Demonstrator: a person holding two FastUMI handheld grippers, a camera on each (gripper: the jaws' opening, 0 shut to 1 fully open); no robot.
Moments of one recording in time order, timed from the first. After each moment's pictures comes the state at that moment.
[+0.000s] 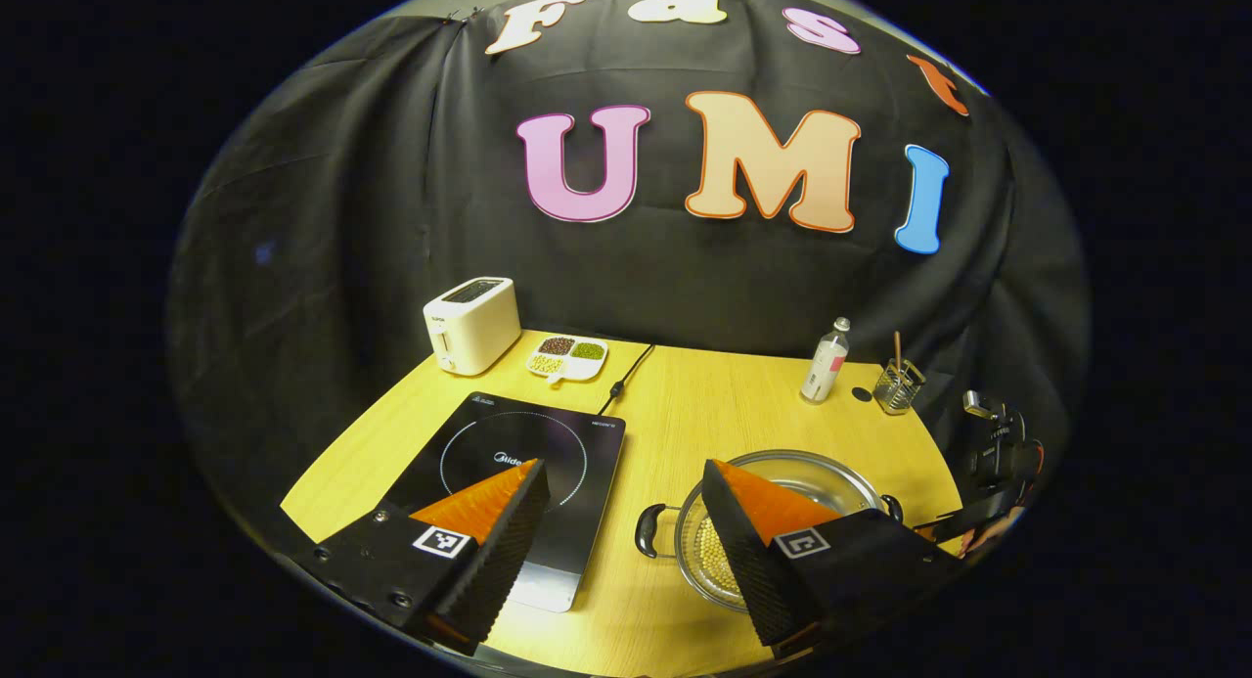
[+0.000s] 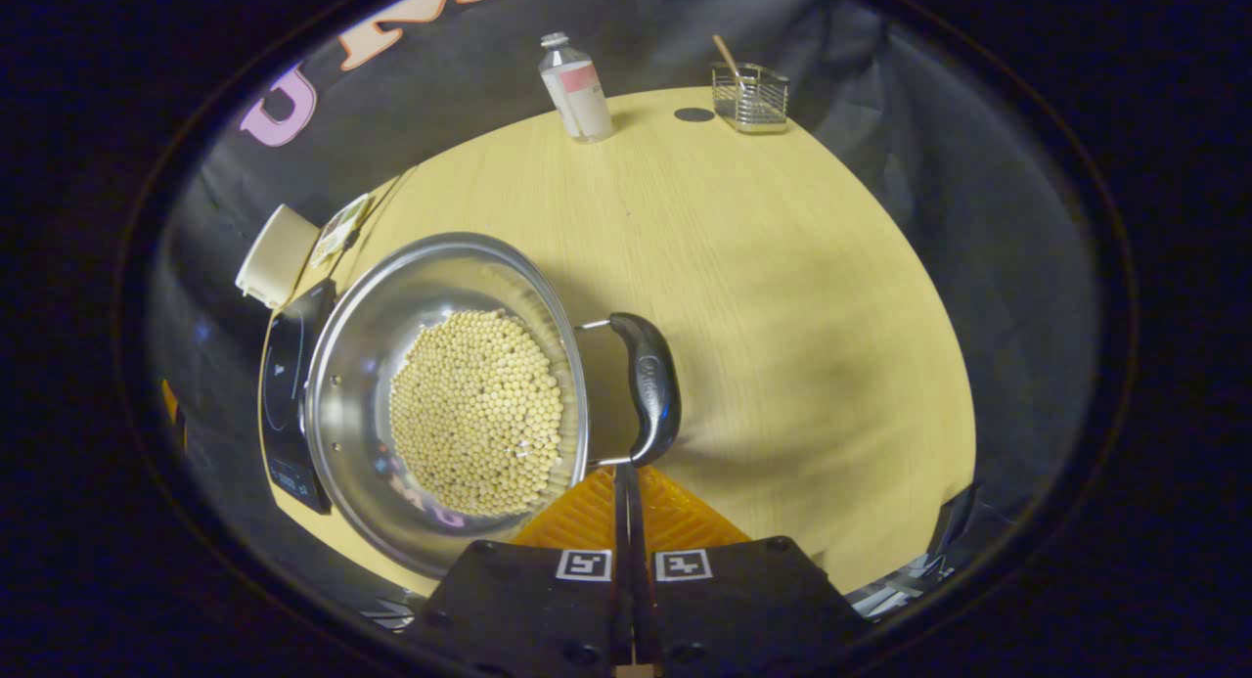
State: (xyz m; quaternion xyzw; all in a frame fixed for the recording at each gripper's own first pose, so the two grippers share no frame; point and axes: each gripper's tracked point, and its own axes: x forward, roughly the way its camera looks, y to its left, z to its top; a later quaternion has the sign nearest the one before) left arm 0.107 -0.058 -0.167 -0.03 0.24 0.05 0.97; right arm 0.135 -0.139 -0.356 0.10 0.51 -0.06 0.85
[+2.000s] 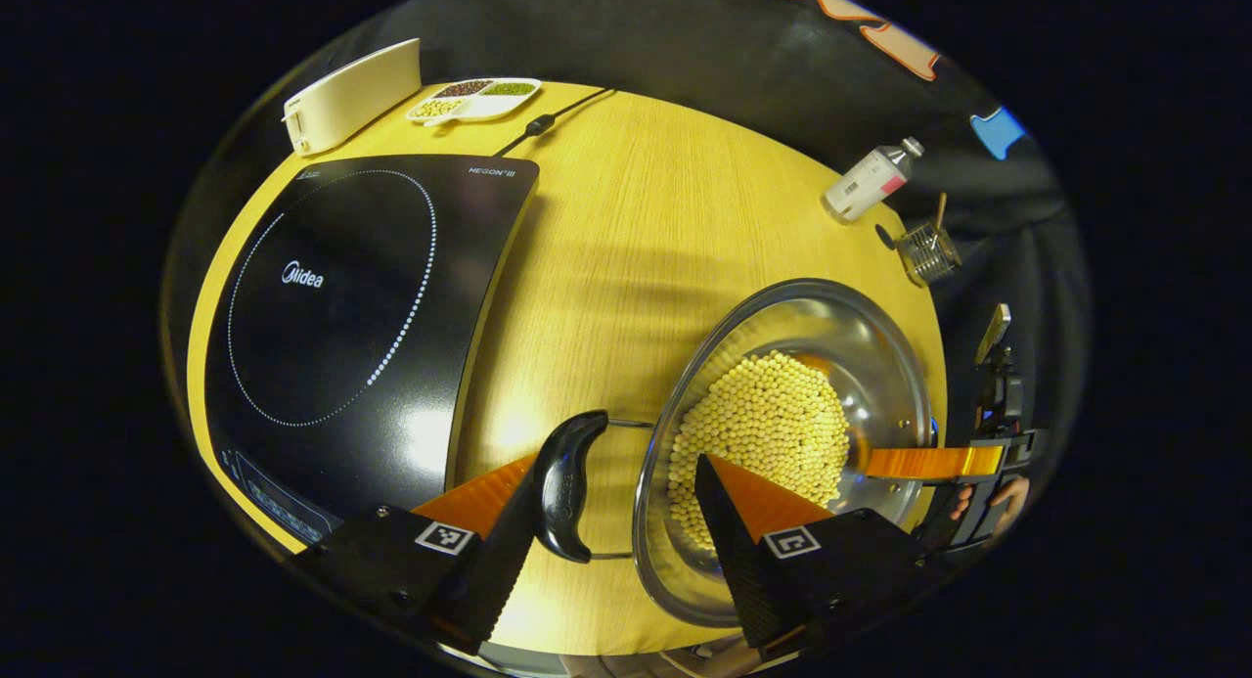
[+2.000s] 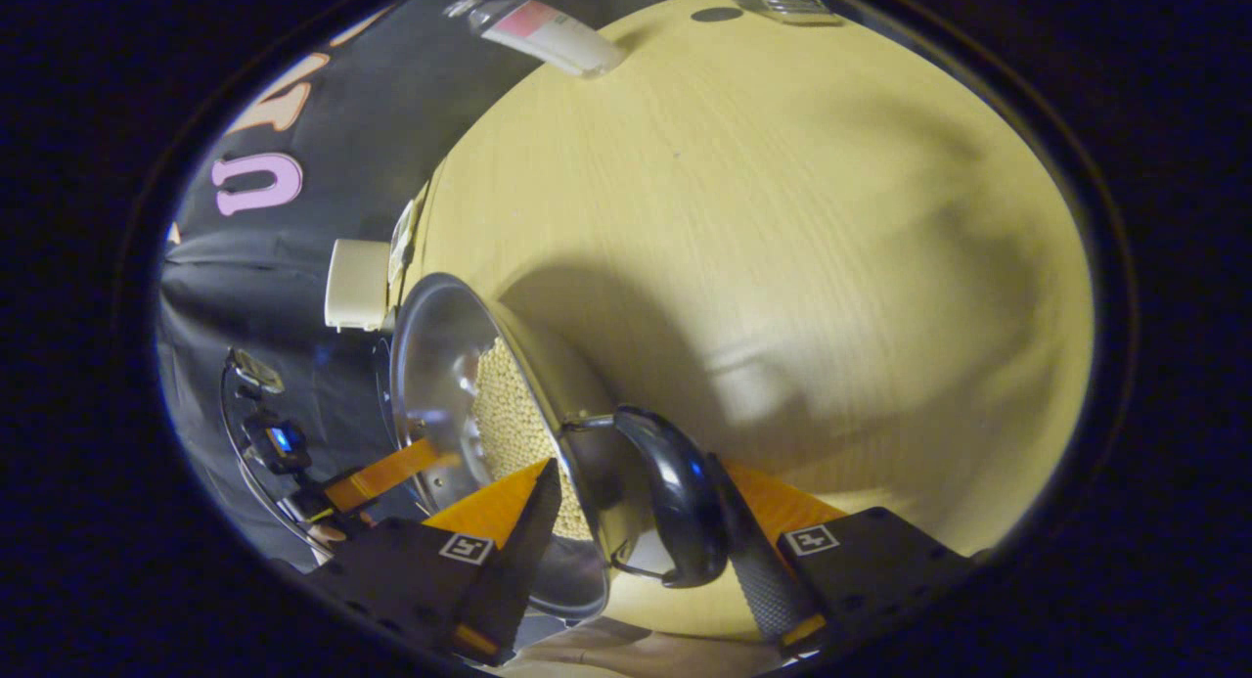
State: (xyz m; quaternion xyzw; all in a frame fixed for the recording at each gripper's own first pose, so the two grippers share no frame) left arm 0.132 -0.111 -0.381 -0.12 0.58 -0.04 0.80; right arm 0.190 -0.097 -0.394 0.27 0.59 0.10 0.75
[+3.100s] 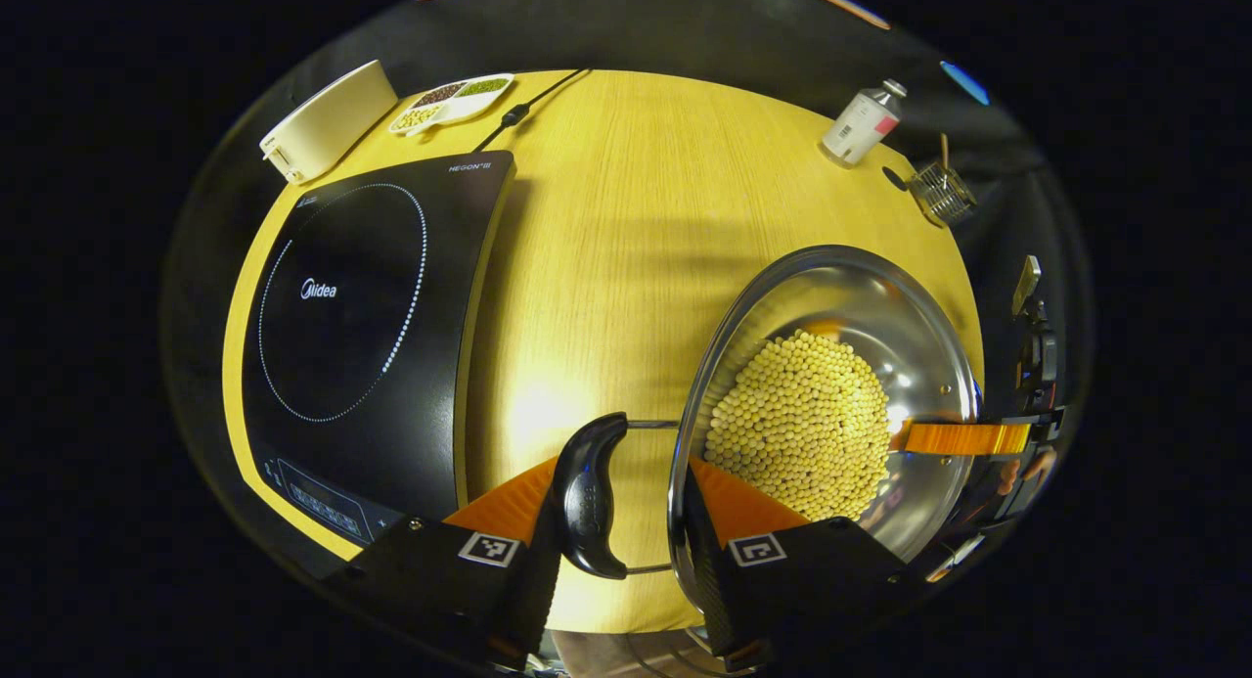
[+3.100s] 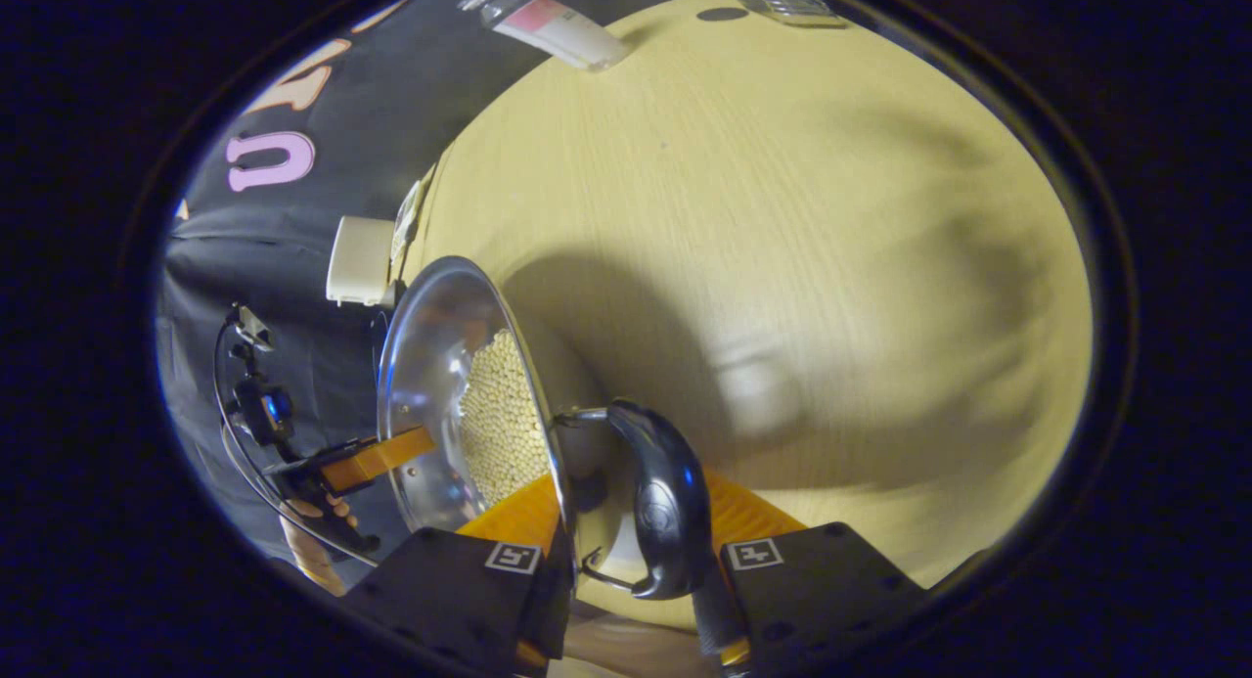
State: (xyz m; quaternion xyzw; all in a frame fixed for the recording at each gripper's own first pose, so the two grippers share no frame) left arm 0.106 -0.115 -0.372 -0.05 0.61 -0.04 0.79; right arm 0.164 -0.123 -0.390 0.25 0.59 0.11 0.76
